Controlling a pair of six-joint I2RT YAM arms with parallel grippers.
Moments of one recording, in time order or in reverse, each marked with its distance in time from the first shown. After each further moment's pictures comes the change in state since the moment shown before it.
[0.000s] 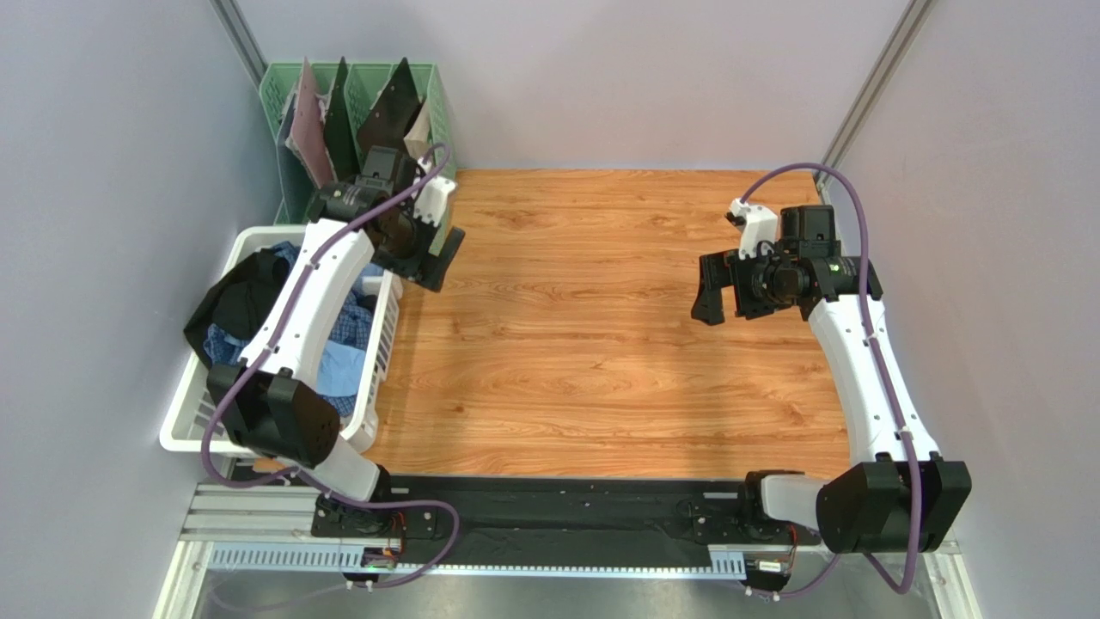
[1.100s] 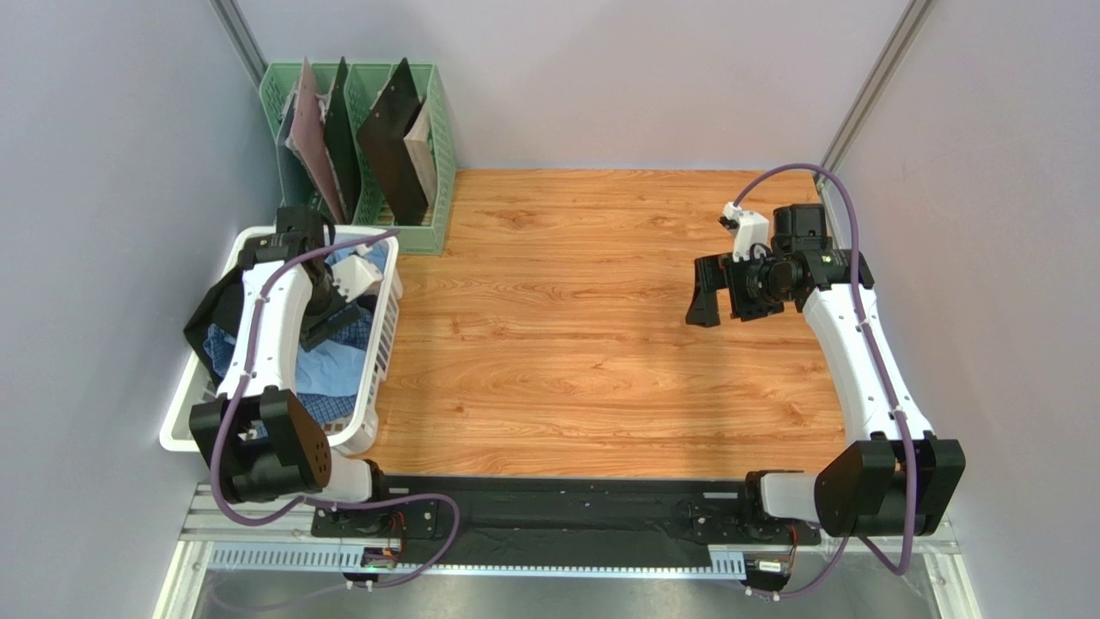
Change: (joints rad) left arm 0.415 -0.124 -0.279 -0.024 -0.264 0.783; right arm 0.000 0.056 0.003 -0.030 -0.046 0.000
